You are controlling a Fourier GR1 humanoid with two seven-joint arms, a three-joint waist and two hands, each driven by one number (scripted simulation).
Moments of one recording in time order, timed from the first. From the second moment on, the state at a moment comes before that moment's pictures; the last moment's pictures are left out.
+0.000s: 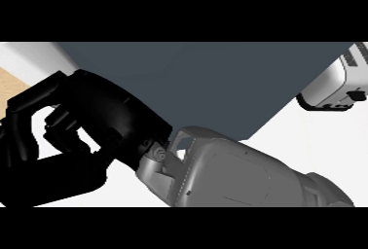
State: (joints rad) left arm 0.51 0.78 -0.05 -2.04 0.93 0.05 -0.57; right arm -1.13 0.00 0.58 -1.52 -0.51 -0.30 0.58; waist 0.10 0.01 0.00
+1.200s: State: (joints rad) left arm 0.51 0.81 0.11 -2.03 1.03 -0.04 -0.49; right arm -1.33 0.00 0.46 -0.87 -0.72 0.07 0.22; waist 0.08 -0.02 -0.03
